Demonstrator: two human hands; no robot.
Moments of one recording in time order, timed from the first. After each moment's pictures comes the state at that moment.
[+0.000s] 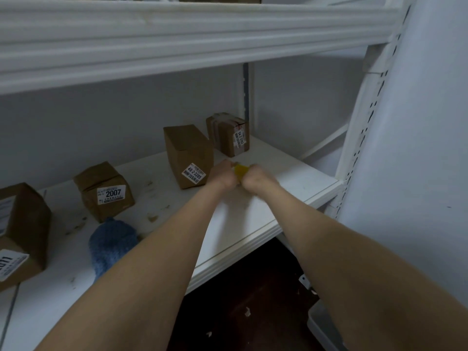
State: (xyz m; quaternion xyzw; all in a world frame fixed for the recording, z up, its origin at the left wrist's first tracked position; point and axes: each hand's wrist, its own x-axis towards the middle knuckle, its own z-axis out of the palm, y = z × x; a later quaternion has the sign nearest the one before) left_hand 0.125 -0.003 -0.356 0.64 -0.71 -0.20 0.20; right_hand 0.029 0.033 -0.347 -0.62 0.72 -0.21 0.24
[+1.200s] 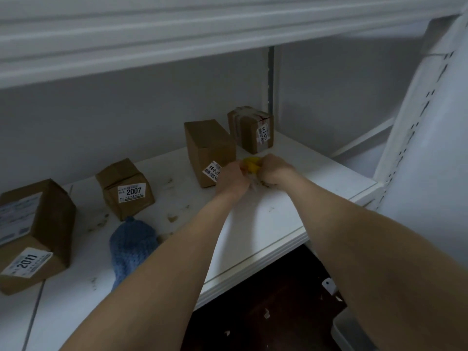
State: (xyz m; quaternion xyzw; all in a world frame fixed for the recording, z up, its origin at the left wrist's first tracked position) left_hand 0.150 -0.012 -0.380 0.63 -0.68 -0.20 0.32; right_hand 0.034 -0.027 -0.359 -0.66 0.71 -0.13 0.22
